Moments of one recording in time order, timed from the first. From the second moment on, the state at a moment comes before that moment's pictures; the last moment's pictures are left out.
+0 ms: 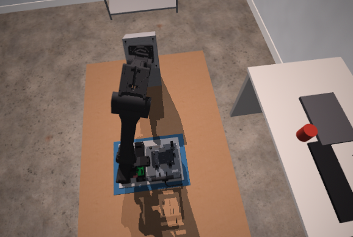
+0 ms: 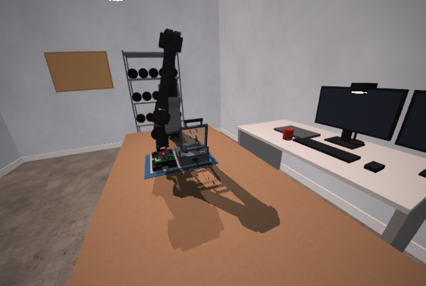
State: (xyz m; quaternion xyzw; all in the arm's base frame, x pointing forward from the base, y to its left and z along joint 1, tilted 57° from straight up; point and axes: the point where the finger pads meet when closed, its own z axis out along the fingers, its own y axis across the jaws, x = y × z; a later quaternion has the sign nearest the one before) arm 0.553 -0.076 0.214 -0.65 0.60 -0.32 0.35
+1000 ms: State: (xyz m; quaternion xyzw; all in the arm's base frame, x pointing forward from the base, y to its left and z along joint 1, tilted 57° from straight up) arm 0.540 -0.075 0.220 -0.65 0.60 -0.31 0.35
